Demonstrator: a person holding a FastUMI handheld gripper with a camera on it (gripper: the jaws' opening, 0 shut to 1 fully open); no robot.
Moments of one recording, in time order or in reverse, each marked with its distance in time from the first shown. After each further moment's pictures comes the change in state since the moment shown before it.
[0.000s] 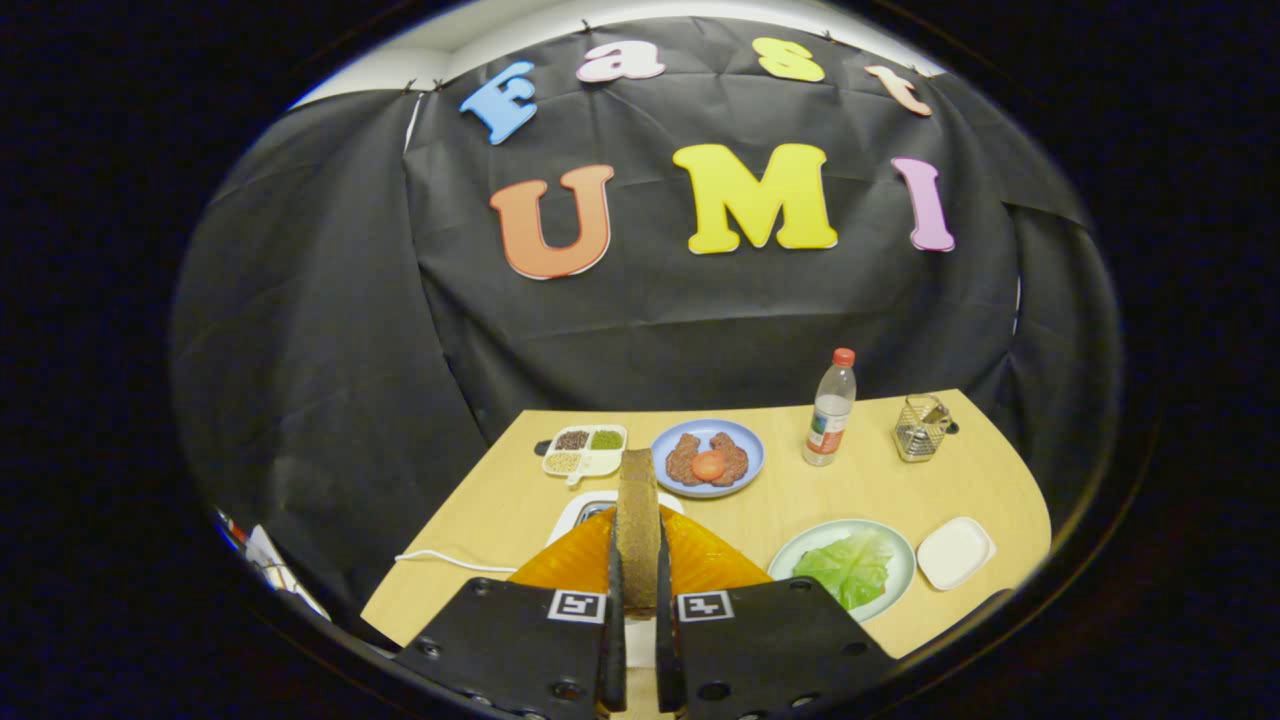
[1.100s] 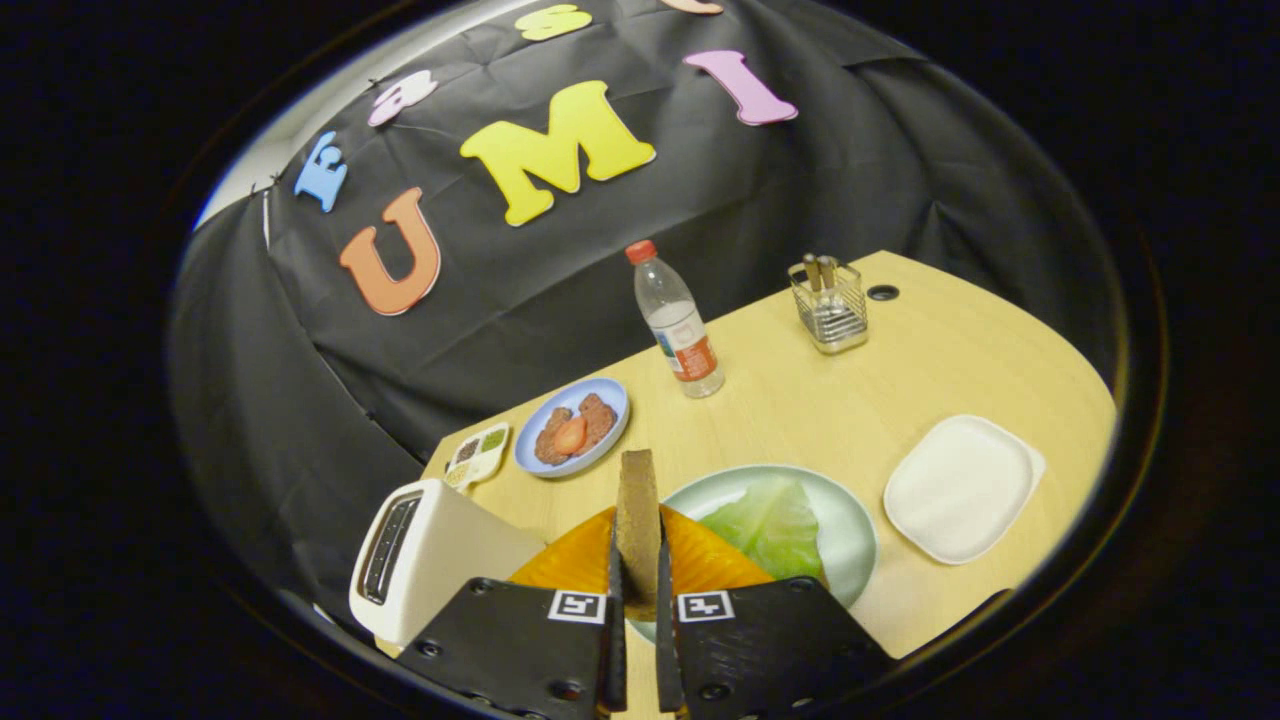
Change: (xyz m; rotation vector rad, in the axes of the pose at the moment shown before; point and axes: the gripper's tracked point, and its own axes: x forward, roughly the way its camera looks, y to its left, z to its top) arm 0.081 -0.213 -0.102 0.389 0.083 -0.039
